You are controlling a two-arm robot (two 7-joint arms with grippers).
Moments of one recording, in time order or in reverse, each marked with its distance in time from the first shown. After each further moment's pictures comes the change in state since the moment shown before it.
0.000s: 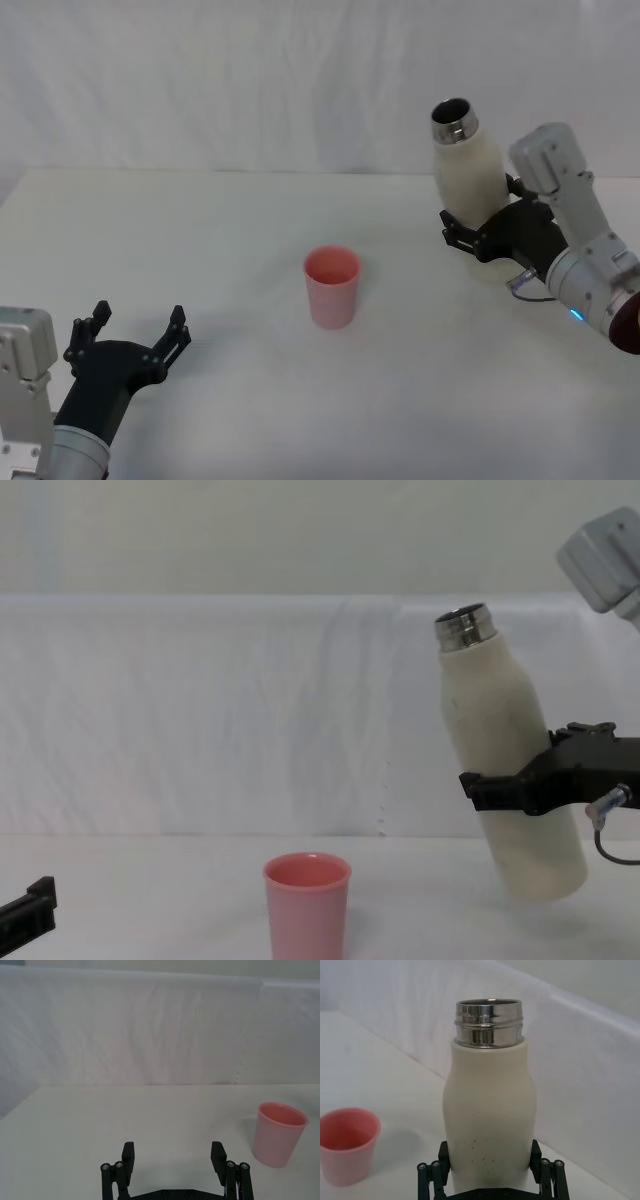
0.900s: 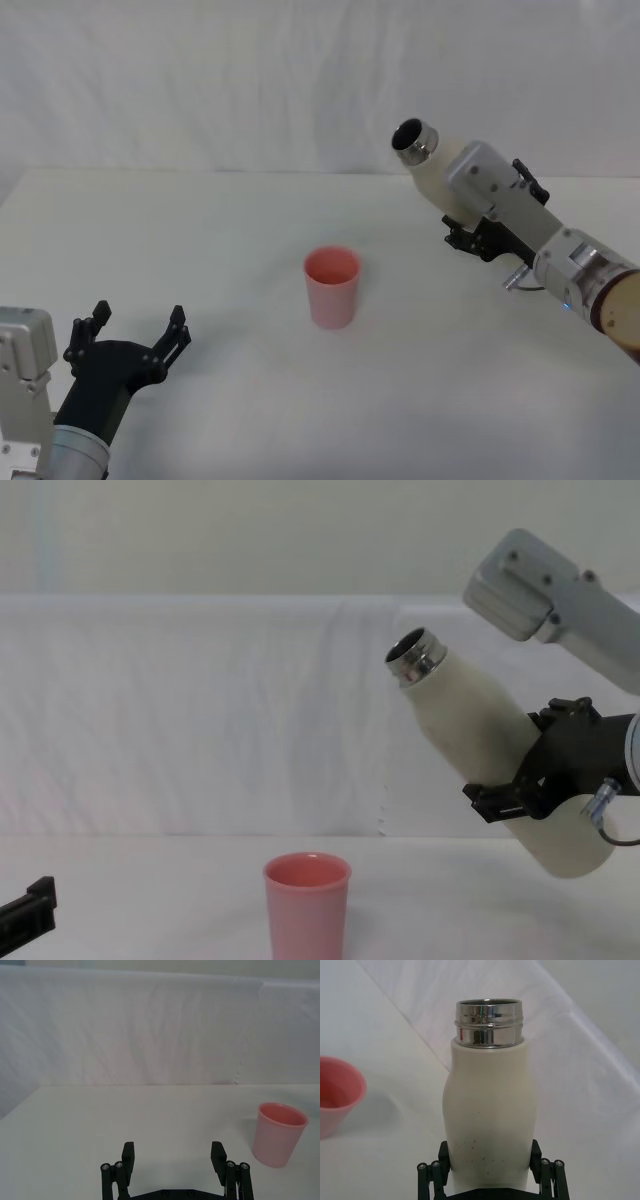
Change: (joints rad) left arm 0.000 0.000 0.000 0.000 0.000 0.000 0.000; right arm 0.043 0.054 -0.114 -0.041 -0.321 0.058 0.017
